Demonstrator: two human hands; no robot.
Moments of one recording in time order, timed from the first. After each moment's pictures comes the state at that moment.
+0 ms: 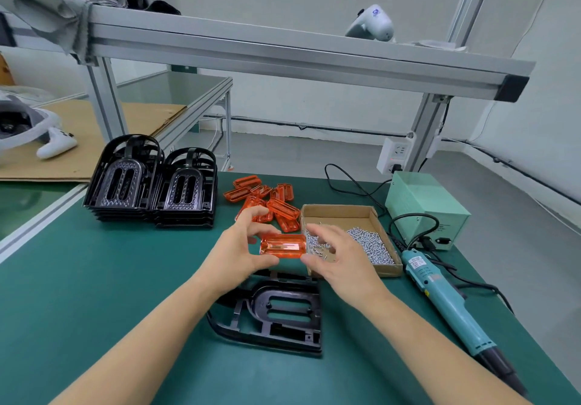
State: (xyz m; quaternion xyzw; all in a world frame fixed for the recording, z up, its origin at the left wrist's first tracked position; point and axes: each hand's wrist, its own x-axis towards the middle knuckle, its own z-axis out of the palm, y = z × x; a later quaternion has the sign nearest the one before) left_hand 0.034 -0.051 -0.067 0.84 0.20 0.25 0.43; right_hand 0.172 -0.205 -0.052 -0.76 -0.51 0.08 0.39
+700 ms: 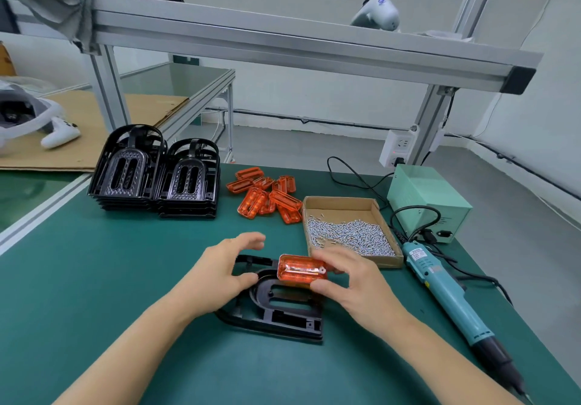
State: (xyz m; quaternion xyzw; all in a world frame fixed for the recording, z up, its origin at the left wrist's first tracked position) left_hand -0.009 -0.065 -0.078 0.89 0.23 0.16 0.36; right_hand 0.171 -0.243 -0.077 -0.73 -0.56 0.10 0.38
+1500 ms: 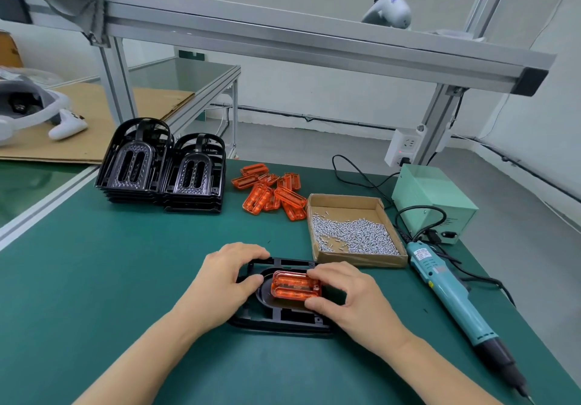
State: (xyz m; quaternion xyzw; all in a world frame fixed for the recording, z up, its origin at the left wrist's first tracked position) left_hand -0.019 -0.084 -0.086 0.88 0.25 0.23 0.33; right_hand 0.157 -0.248 -0.093 -0.73 -0.58 0.08 0.36
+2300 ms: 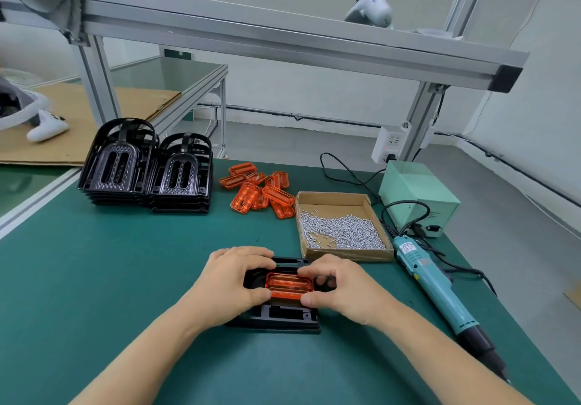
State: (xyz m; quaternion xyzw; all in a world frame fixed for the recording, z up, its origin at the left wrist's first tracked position) left_hand -0.001 -0.091 -0.084 0.93 0.20 0.16 0.27; right_hand 0.171 -0.240 -0.076 -0.76 -0.52 0.24 0.30
